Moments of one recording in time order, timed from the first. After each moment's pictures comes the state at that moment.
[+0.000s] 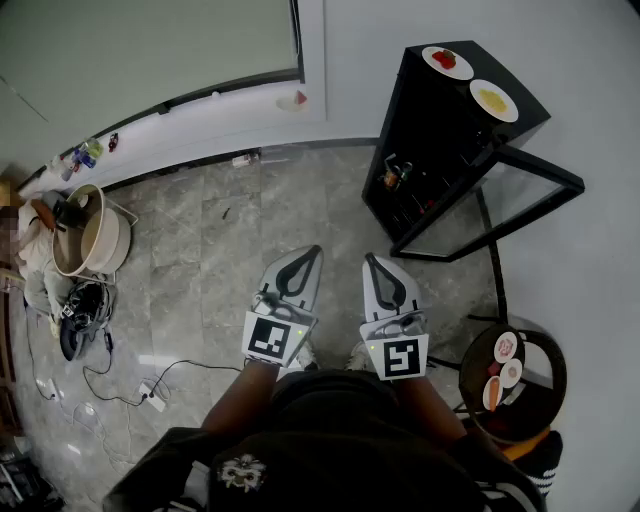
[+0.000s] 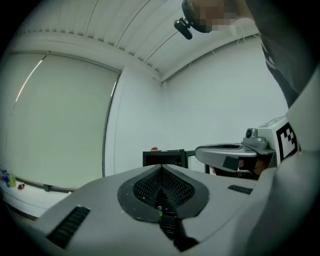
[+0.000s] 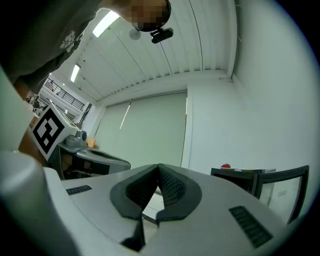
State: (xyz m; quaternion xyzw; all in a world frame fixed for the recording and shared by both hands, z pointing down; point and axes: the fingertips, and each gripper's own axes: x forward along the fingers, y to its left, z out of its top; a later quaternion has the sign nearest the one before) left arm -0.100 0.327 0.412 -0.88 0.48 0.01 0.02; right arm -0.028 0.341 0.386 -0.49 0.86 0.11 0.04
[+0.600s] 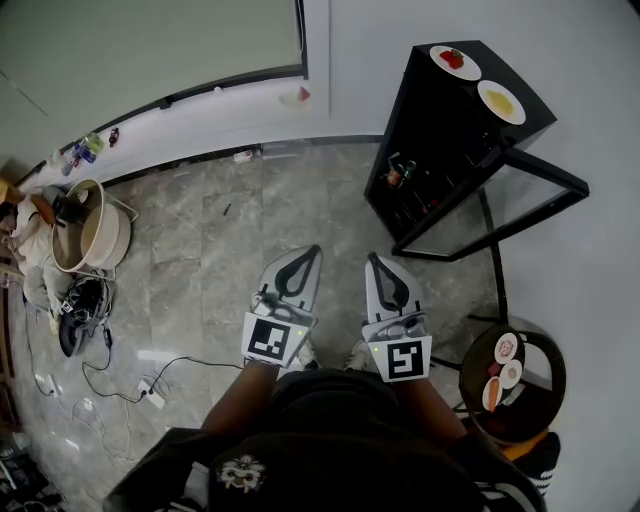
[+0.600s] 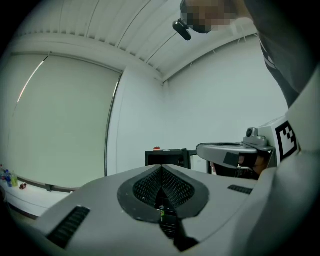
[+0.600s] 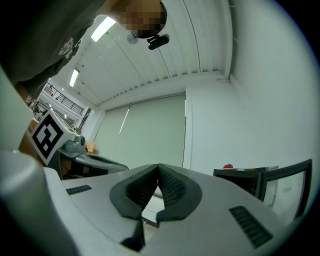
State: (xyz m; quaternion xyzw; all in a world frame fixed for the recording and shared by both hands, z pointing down) left arm -0.110 0.323 0.415 -0.87 0.49 0.02 0.02; right arm -0.033 0.338 0.386 -0.49 0.86 0.11 0.06
